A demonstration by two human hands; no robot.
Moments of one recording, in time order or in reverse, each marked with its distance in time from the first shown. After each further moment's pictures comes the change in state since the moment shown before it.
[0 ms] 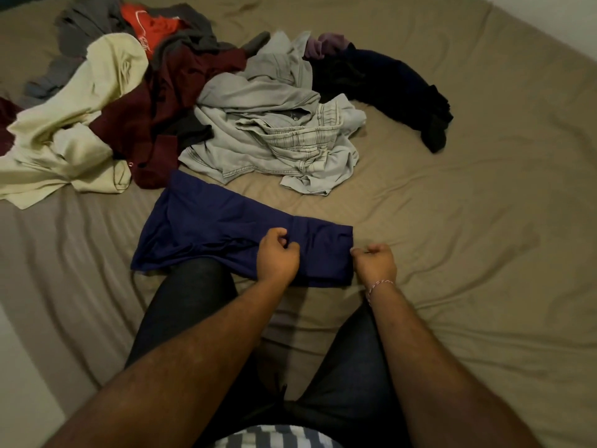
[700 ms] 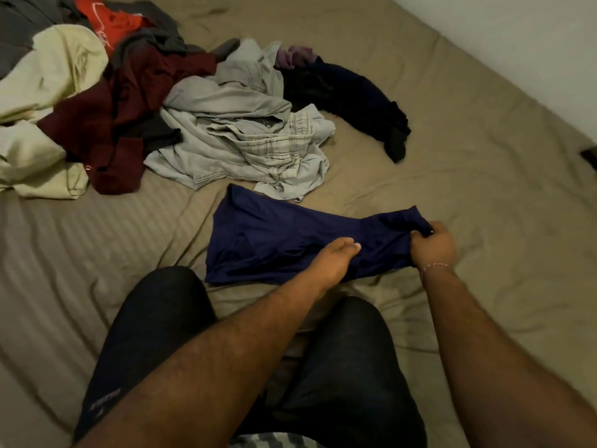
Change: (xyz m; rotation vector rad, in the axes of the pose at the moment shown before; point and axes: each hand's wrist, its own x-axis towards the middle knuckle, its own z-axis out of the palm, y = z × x) left_hand -0.057 0.084 0.069 -0.255 -0.775 -0.003; right_hand 0.024 -0.050 -0.146 -0.263 0.350 -0.236
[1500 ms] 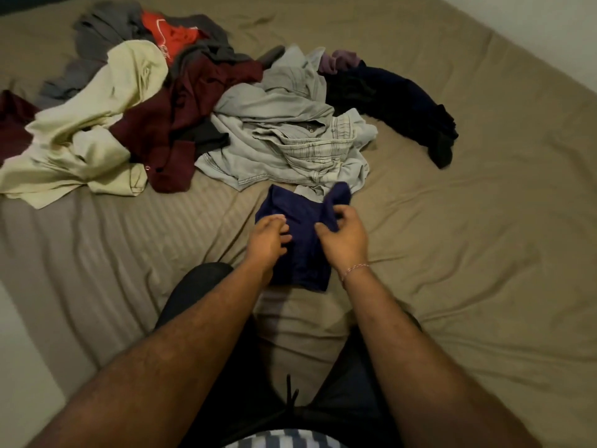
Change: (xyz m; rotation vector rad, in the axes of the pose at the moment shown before) left_hand -0.036 -0.015 -0.156 -0.386 0.622 0.034; right_hand -0.143 -0.120 0.132 0.367 -0.399 -0.278
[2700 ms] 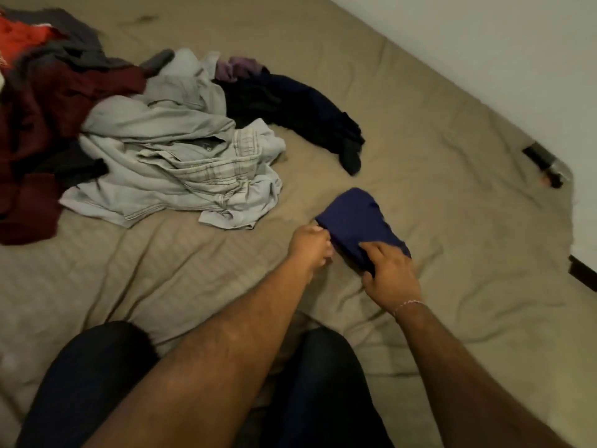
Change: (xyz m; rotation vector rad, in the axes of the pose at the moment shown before) left_hand -0.005 -0.012 0.246 0.108 -0.429 -0.204; right_hand 0.040 0.098 -0.235 -1.023 -0.028 -0.120
